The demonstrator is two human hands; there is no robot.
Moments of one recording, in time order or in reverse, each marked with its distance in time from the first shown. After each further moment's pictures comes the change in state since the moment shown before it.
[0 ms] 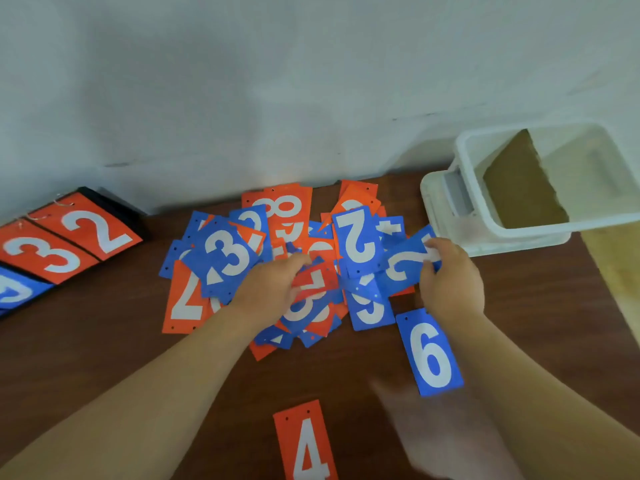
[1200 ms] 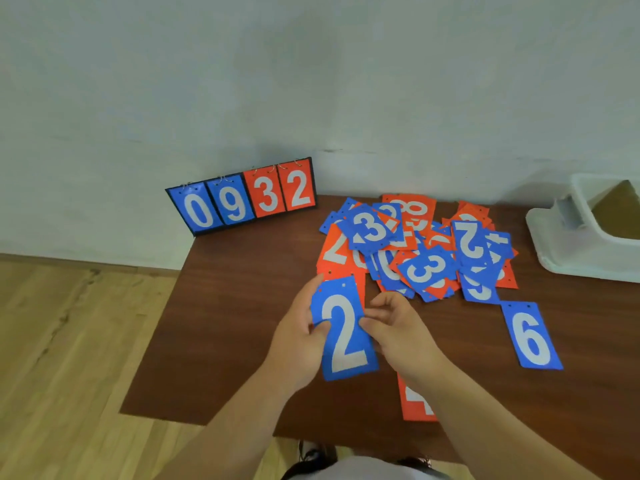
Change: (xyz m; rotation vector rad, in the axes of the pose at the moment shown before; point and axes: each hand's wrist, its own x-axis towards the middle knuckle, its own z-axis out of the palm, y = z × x) left_hand -0.344 -0.057 -0.010 -0.992 0.469 -0.301; right_hand -0.319 -0.164 0.082 0.677 -0.692 0.020
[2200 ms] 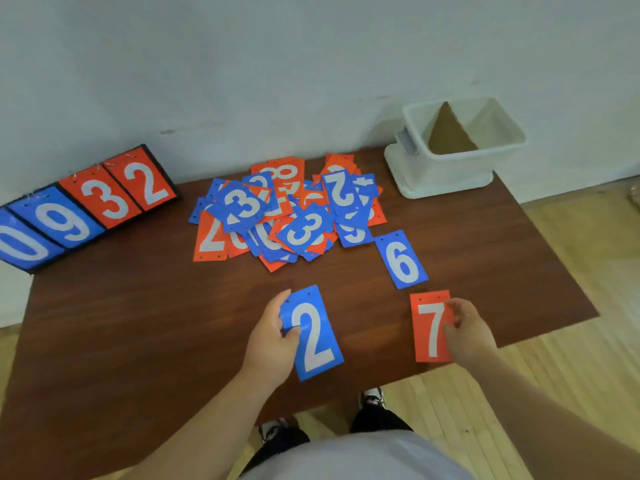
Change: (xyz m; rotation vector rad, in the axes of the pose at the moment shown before) left_hand -0.003 -0.042 0.153 0.302 -0.239 -0.098; right_hand -0.071 0.170 -0.289 -0.452 0.689 0.287
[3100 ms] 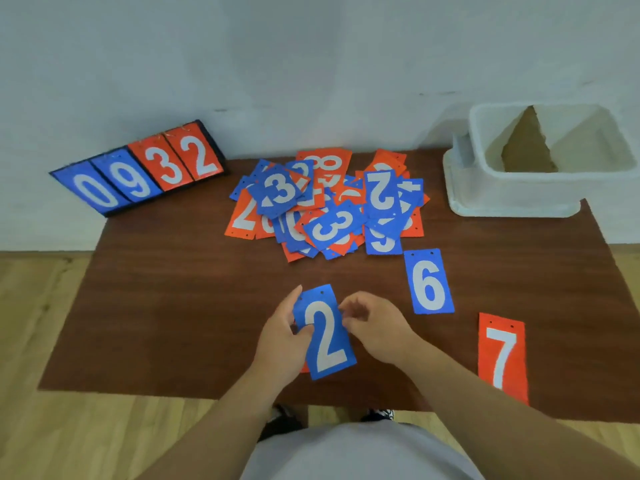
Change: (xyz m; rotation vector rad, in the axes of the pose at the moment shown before) left_hand -0.016 0.042 0.046 -0.142 0.219 -0.191; right_hand -0.011 -0.132 0.052 -0.070 -0.726 -0.517
